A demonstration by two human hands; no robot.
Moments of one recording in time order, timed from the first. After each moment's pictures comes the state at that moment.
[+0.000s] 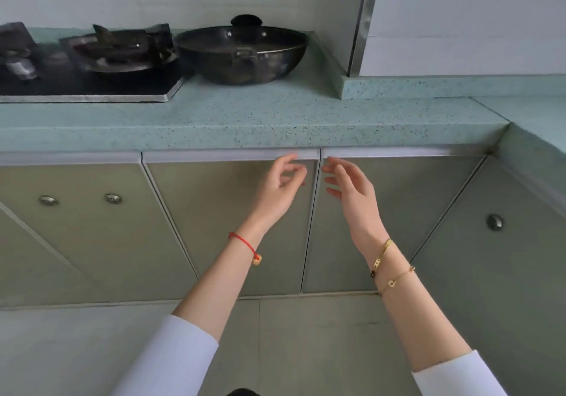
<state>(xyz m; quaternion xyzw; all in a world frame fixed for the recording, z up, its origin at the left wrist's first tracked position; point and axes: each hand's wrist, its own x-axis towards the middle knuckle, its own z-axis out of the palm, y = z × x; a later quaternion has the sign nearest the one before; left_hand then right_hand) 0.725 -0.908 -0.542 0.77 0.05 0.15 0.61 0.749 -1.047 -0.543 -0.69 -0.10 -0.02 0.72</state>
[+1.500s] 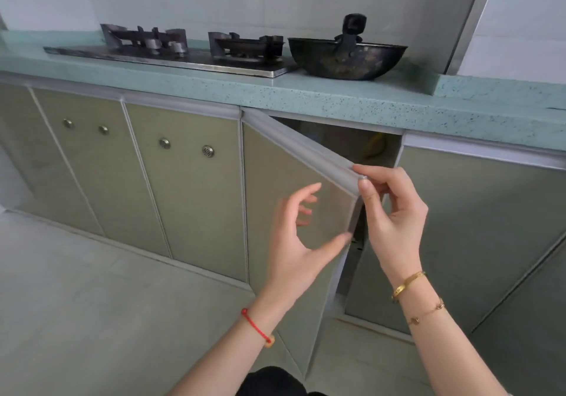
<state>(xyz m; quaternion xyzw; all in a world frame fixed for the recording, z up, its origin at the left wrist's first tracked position) 0.562 -0.929 -0.646 0.75 0.07 0.43 0.50 0.664 -1.034 -0.602 -0.63 -0.40 -0.26 0.62</state>
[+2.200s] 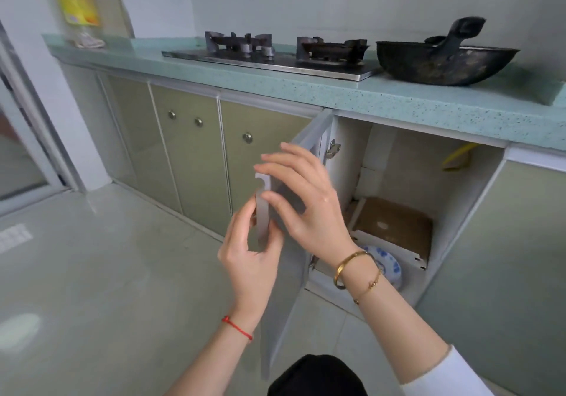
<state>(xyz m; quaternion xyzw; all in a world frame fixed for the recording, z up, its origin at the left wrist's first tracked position) 0.460 -0.837 -0.683 0.62 0.24 0.70 0.27 0.554 -0.885 -0.594 -0.53 -0.68 -0.21 0.47</state>
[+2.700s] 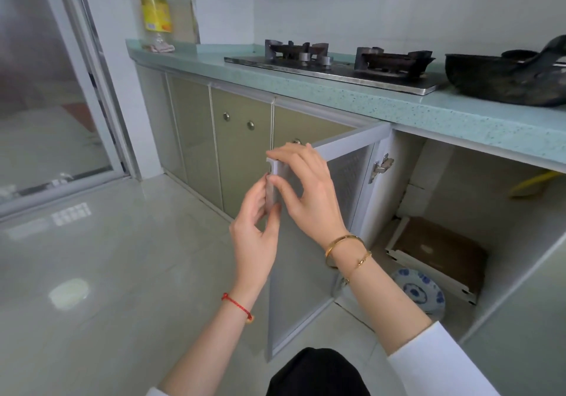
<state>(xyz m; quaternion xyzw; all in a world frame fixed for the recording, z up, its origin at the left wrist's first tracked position) 0.418 -0.775 -0.665 0.61 0.25 0.64 0.39 0.524 -0.798 -0.596 -0.52 -0.68 -0.17 0.48</state>
